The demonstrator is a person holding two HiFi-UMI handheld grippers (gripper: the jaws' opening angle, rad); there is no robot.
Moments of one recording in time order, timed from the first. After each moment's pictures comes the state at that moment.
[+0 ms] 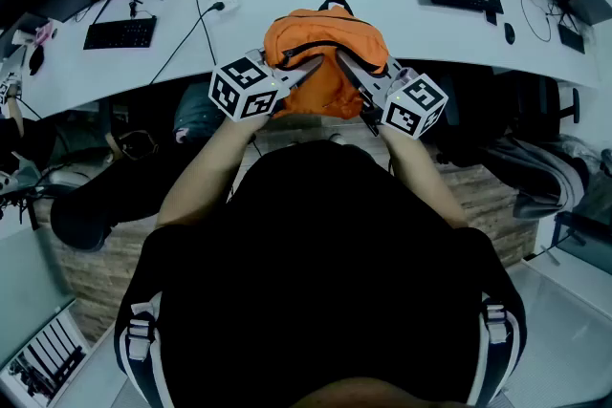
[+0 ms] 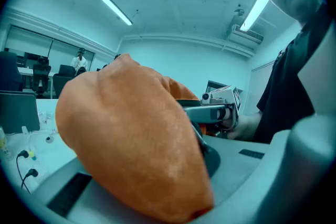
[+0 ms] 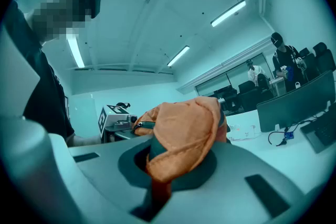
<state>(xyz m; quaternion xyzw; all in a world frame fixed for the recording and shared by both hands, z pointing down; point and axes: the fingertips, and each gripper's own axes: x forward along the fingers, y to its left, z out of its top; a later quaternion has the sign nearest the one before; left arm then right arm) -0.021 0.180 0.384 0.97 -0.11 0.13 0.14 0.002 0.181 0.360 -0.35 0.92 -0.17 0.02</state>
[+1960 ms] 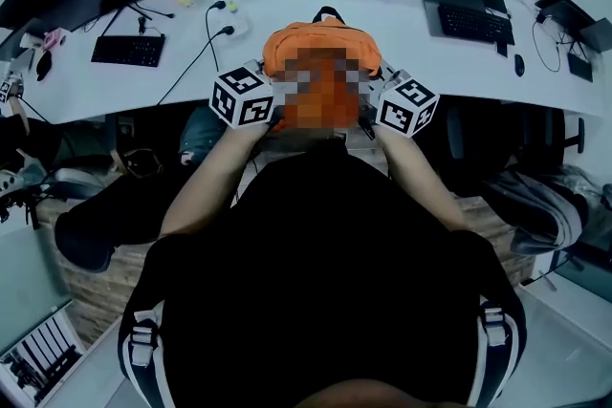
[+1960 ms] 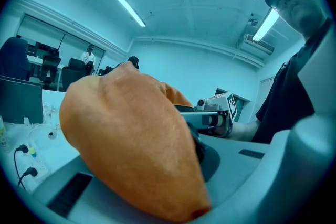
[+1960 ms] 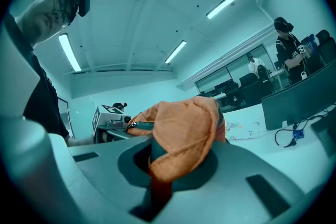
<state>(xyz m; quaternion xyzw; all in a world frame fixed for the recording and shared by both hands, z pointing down) -0.026 0.103 0.393 0.97 -0.14 0.11 0.19 -0.003 0.089 0.381 -0.33 0.92 -0.20 0.02</state>
